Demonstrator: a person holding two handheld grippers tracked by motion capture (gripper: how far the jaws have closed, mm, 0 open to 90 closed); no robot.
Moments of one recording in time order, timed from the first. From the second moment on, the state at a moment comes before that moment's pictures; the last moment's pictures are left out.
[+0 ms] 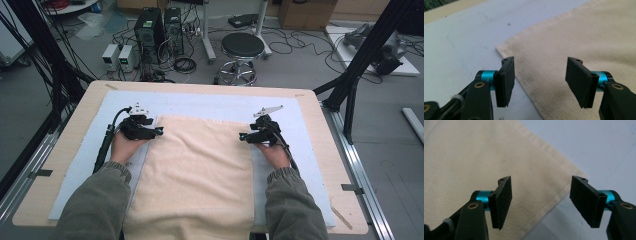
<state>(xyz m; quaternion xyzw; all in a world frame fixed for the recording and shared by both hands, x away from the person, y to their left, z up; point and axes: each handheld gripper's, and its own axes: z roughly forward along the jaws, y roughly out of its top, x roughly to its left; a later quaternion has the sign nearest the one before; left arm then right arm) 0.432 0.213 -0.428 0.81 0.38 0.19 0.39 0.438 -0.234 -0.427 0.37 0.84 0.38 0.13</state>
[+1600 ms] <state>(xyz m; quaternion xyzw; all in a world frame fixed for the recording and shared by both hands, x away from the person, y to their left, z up) 0.243 0.252 -0.407 0.84 0.24 0.15 0.47 0.266 -0.236 -0.373 0.20 0.88 0.43 0.05</state>
